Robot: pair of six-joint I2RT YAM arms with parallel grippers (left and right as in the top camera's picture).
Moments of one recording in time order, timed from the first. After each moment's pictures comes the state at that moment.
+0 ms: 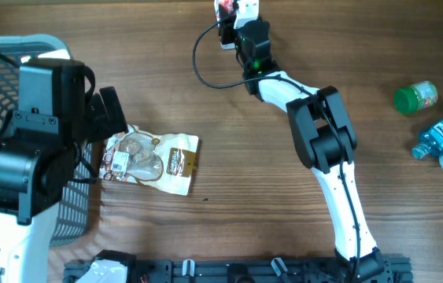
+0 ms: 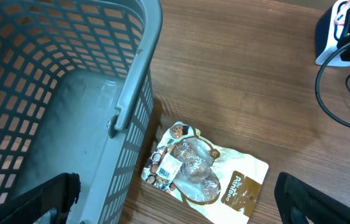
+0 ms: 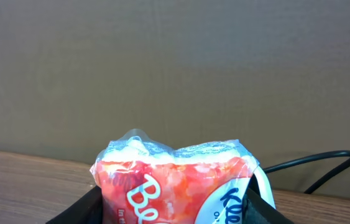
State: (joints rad) left arm -0.20 1.23 1.72 -1.41 -0.35 -0.36; right arm 0.40 2.59 1.81 0.71 0.09 0.13
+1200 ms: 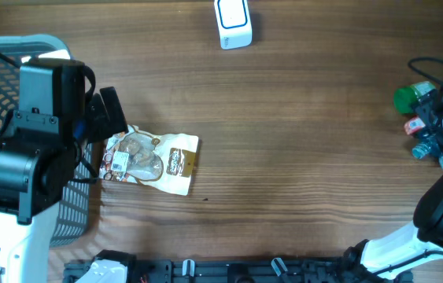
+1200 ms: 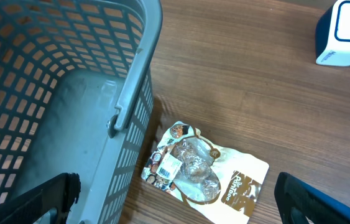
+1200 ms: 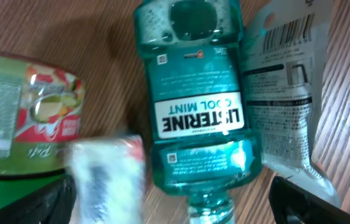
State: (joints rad) left arm -0.20 1.23 1.72 -1.41 -0.35 -0.36; right arm -0.49 1.81 1.22 -0.58 0.32 0.55
